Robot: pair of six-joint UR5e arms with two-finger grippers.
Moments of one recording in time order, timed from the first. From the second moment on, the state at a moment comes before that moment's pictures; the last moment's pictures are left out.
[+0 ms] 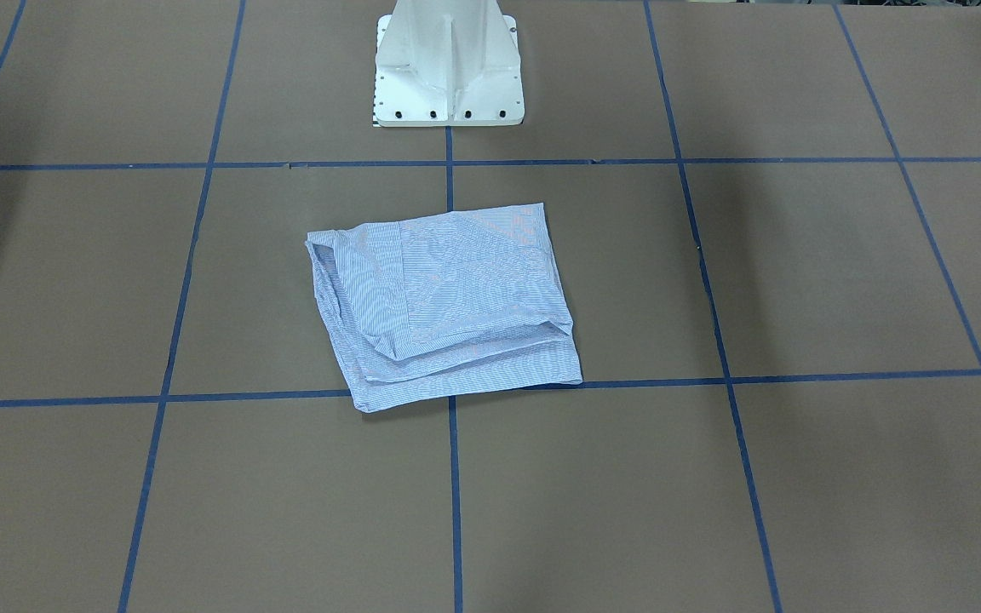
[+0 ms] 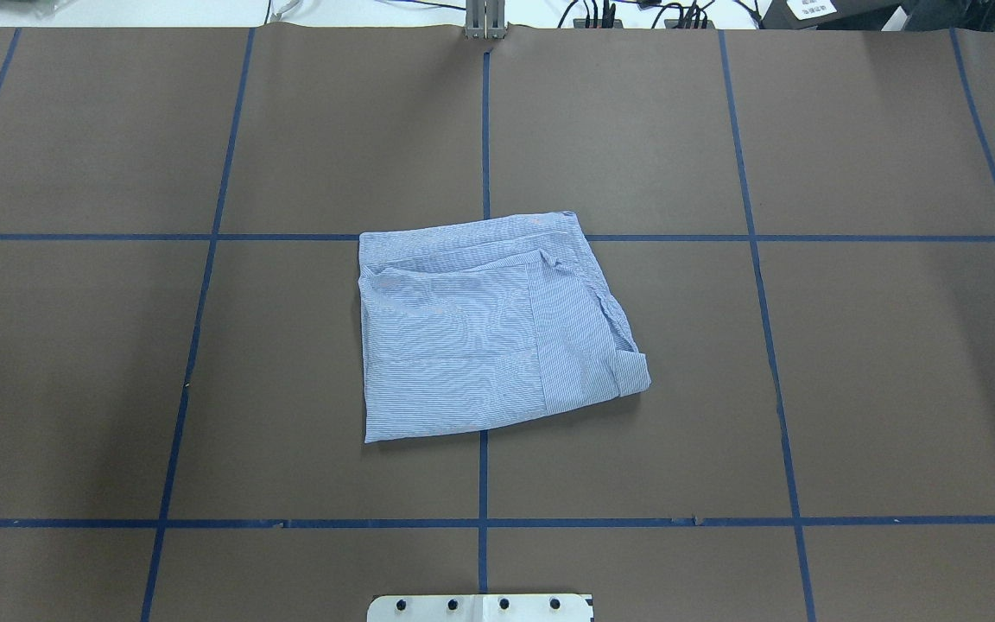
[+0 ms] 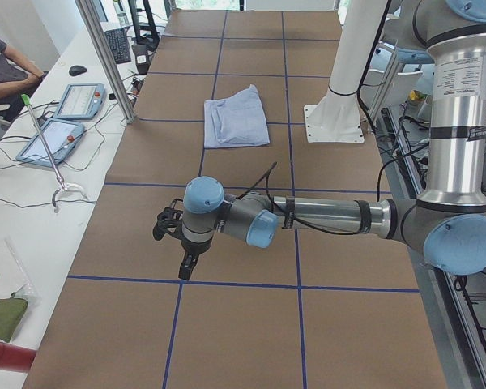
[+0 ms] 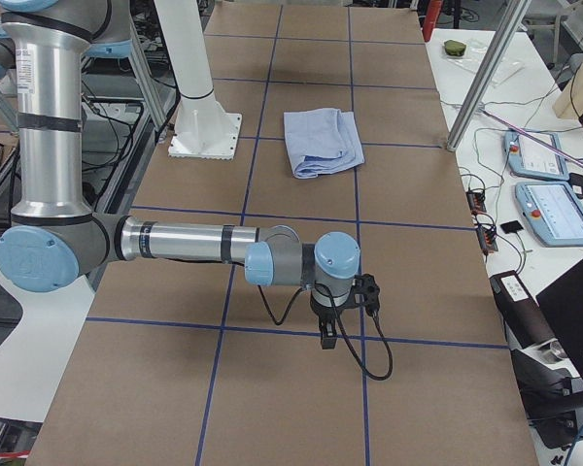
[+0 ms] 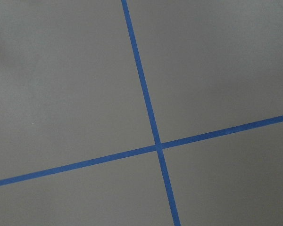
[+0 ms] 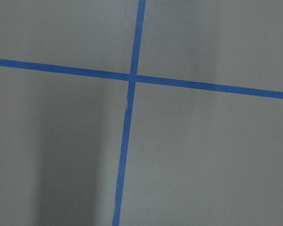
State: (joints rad) left arm -1.52 -1.54 -1.63 -1.86 -2.26 -0.04; right arm 1.55 -1.62 1.61 -1.54 2.29 -0.05
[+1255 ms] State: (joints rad) left arm -1.52 -1.56 -1.60 -1.58 -2.27 0.13; right arm 1.55 -1.62 1.63 -1.59 2.37 0.04
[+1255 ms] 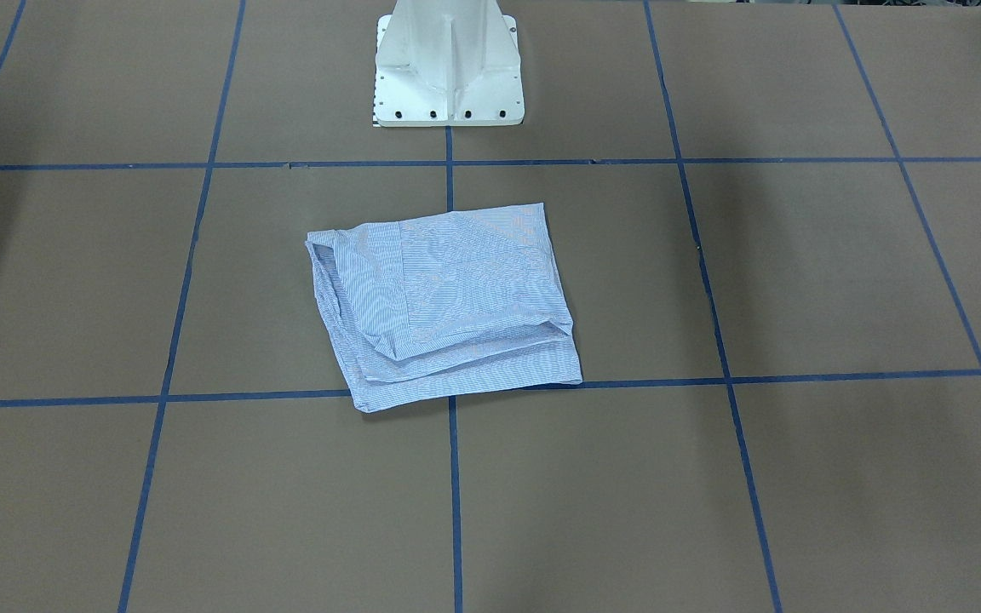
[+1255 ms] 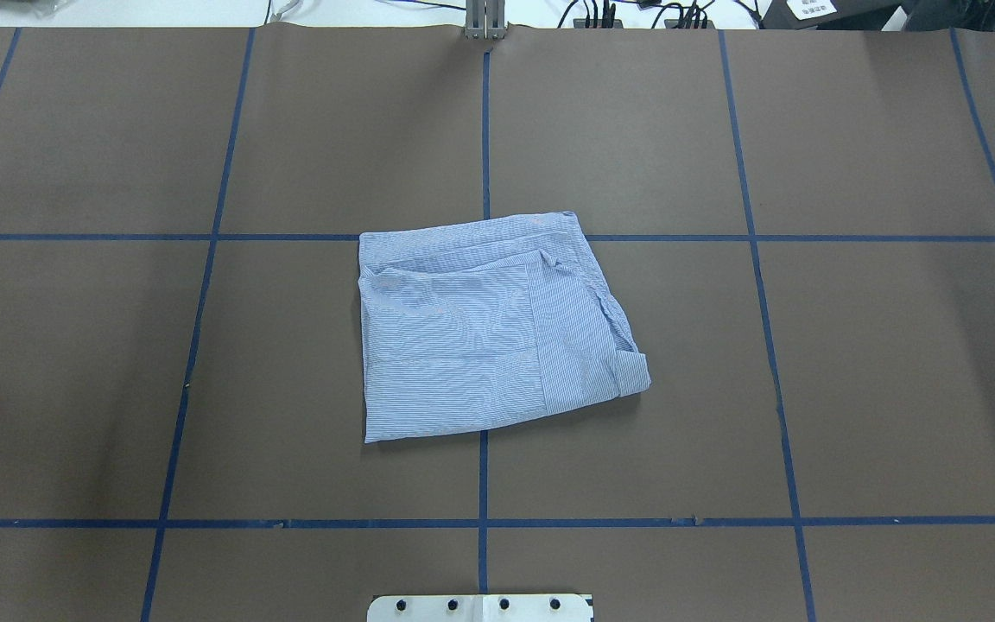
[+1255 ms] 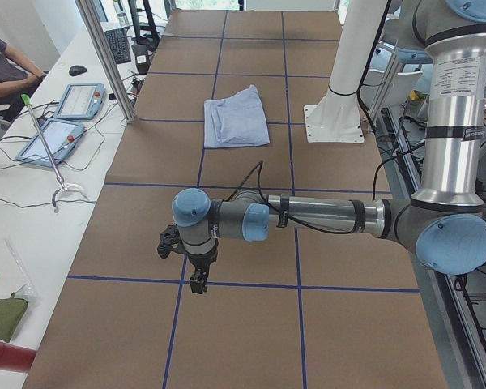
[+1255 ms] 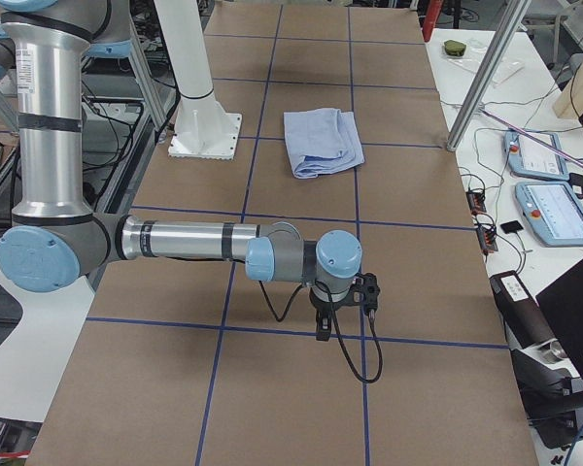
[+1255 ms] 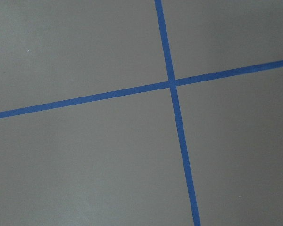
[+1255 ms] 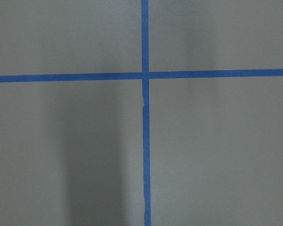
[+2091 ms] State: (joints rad) left arm -1.52 -1.56 -1.61 -1.59 -2.32 0.12; right arm 1.57 -1.73 1.74 -1.58 2.37 0.11
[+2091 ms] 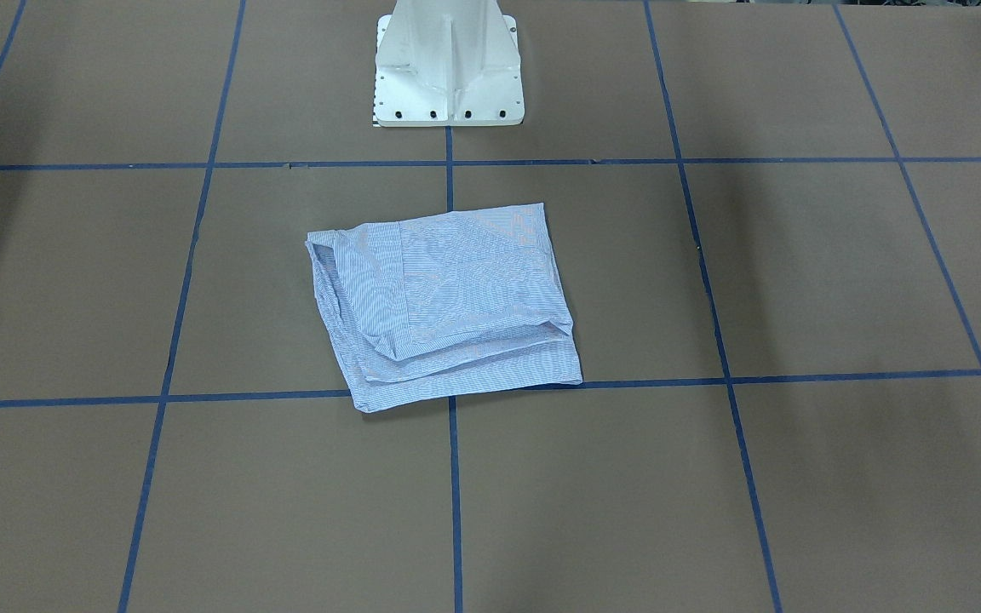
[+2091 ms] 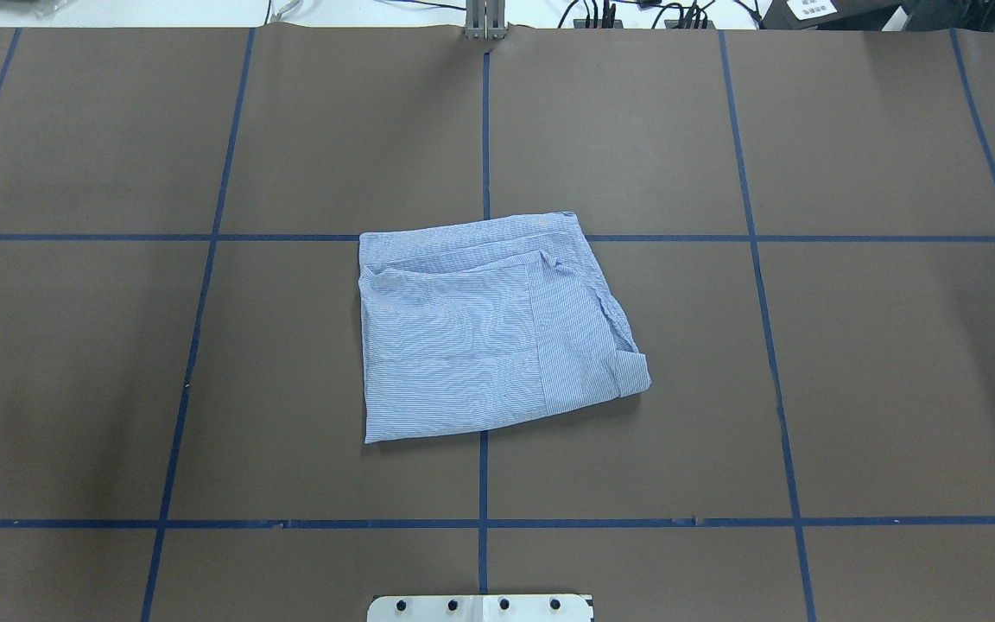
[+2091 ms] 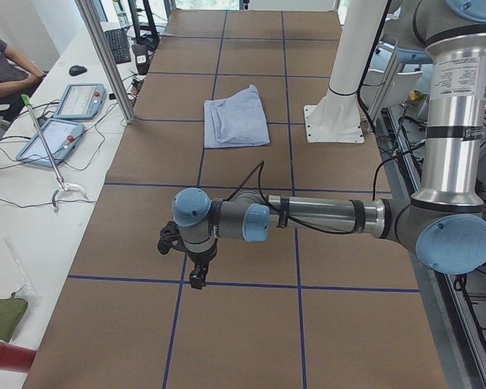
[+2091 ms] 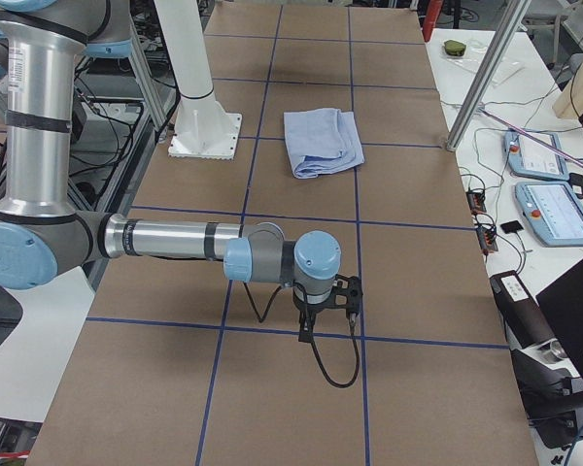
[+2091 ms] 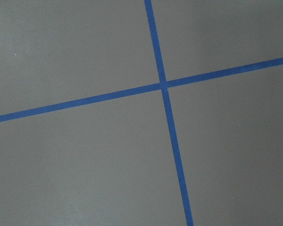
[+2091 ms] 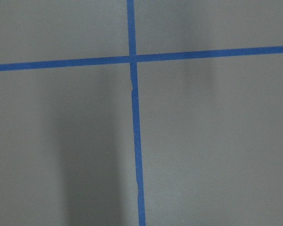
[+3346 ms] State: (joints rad) left arm -1.52 -1.57 -1.61 -1.59 -2.33 0.12; right arm 1.58 -1.77 1.79 -1.58 2.36 0.15
